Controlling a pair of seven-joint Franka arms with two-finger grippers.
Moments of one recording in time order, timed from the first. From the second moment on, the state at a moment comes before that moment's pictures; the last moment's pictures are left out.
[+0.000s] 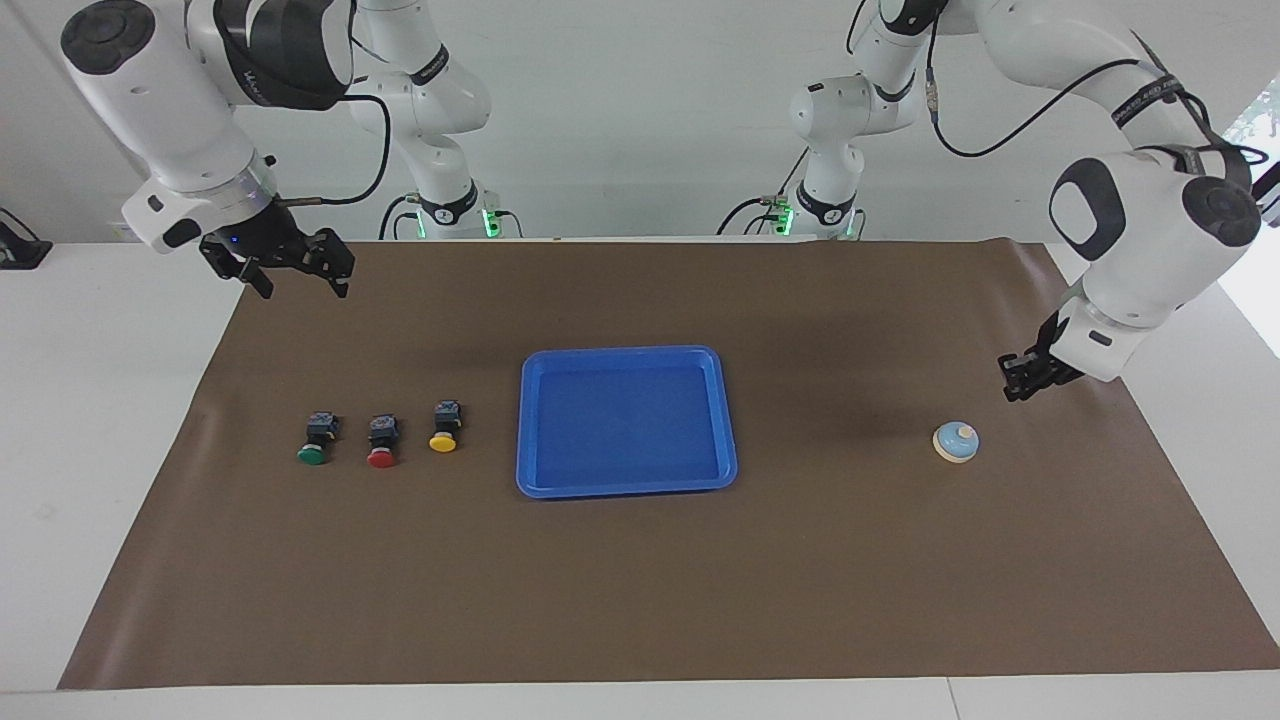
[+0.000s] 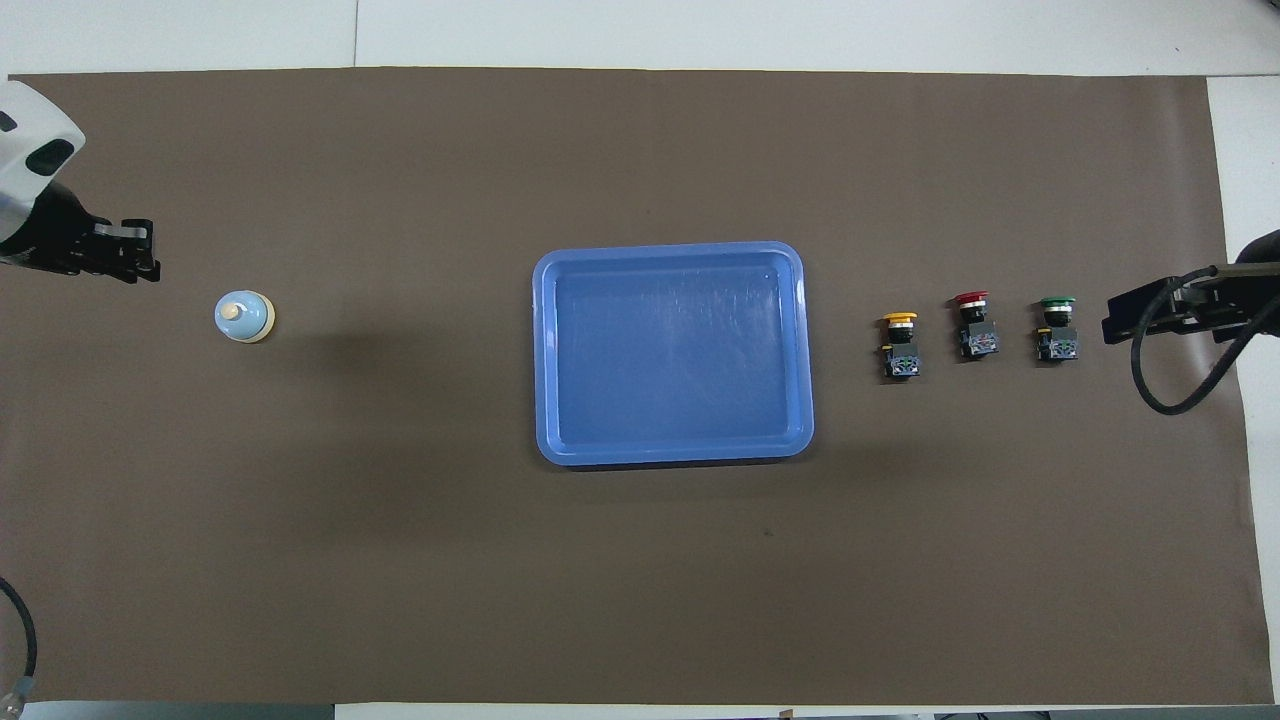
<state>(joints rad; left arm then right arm) 0.09 0.24 -0.06 -1.58 0.03 1.76 0.02 0.02 -0.01 -0.08 -1.68 0.00 1.58 -0.04</state>
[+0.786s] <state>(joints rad) 0.04 -0.04 -0.06 -1.57 0.01 1.41 0.02 0.02 -0.01 -0.08 -1.68 0.00 1.58 -0.04</state>
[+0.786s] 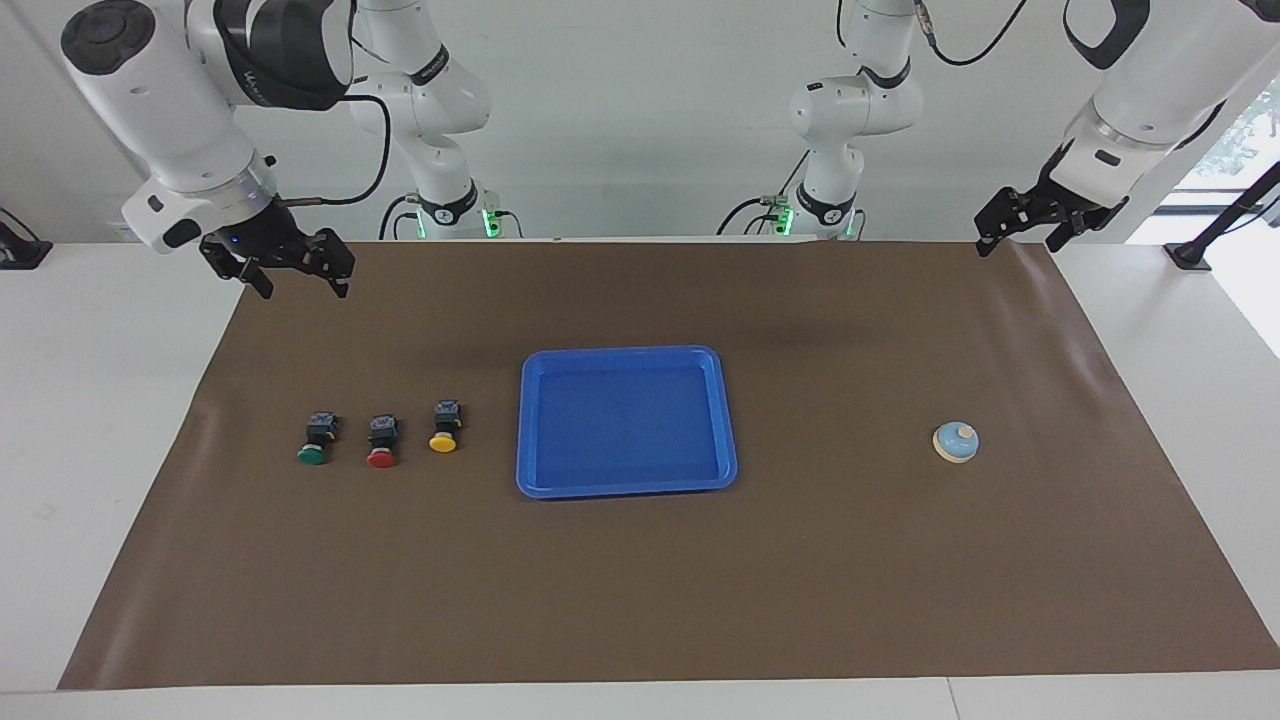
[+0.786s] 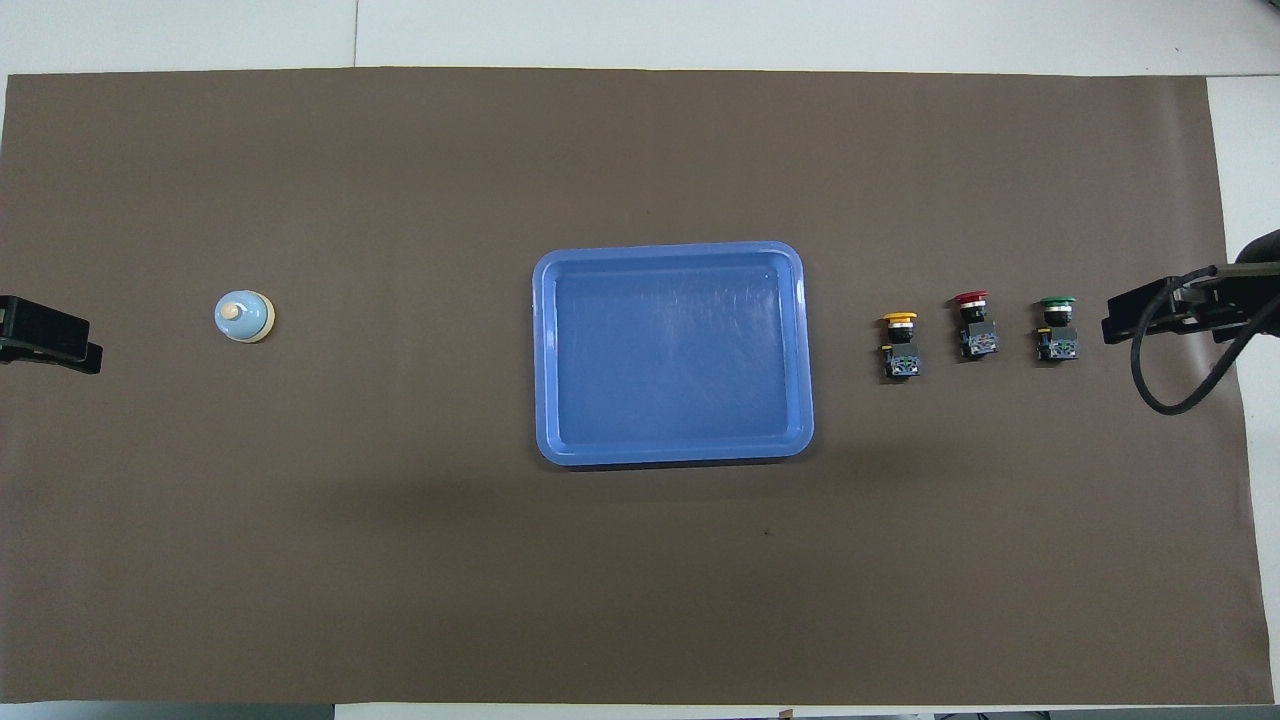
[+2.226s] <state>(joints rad) 0.02 0.01 -0.06 -1.59 0.01 1.46 0.02 0.02 -0.01 -0.08 -1.68 0.00 1.58 -0.04</state>
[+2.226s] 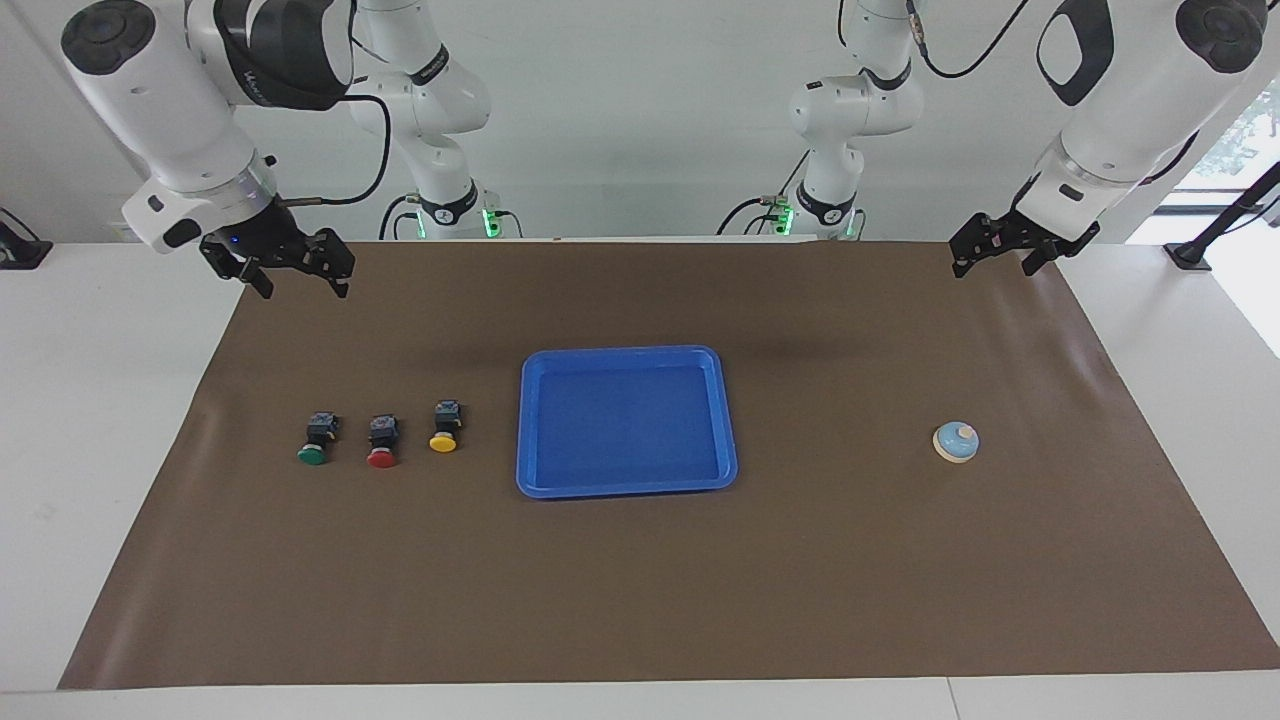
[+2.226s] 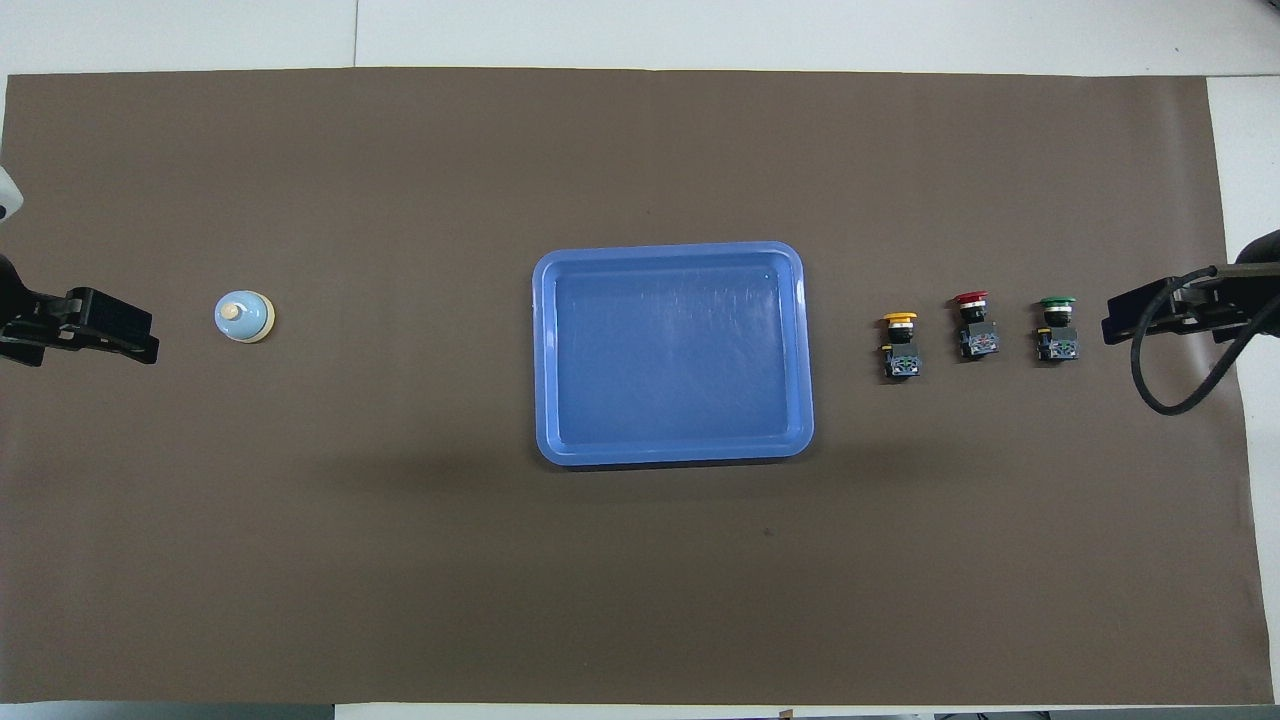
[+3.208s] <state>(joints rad) 0.02 -0.01 -0.06 -1.59 0.01 1.46 0.02 -0.09 0.18 -0.09 -1.83 -0.01 2.11 -0.13</state>
